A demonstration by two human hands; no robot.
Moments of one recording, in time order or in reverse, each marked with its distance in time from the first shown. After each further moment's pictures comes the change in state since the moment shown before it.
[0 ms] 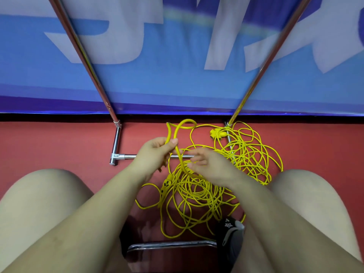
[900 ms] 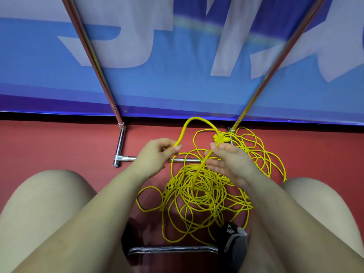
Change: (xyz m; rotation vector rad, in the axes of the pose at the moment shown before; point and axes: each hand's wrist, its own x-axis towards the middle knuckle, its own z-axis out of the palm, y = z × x) left_hand -0.001 0.003 -0.019 0.303 0.025 0.134; right_hand -0.003 -0.012 -0.022 0.853 0.161 0.204
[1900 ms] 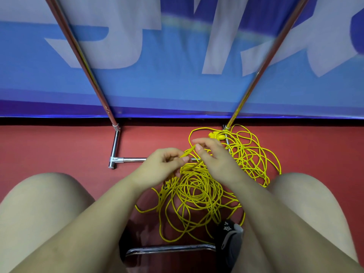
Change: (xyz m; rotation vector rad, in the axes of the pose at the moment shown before) left_hand -0.015 0.011 0.025 -0.173 -0.246 0.042; right_hand 0.007 0.018 -0.004 -0.790 0.037 -0.585
